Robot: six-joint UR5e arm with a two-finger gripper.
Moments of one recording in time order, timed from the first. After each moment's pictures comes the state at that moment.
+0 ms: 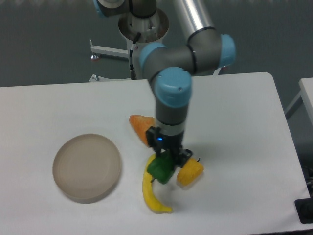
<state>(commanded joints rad) 2.07 -2.05 -1.32 -1.10 1.46 0.83</state>
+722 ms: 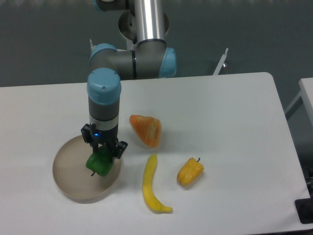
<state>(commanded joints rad) 1.89 -2.04 -1.50 -1.01 1.41 0.60</state>
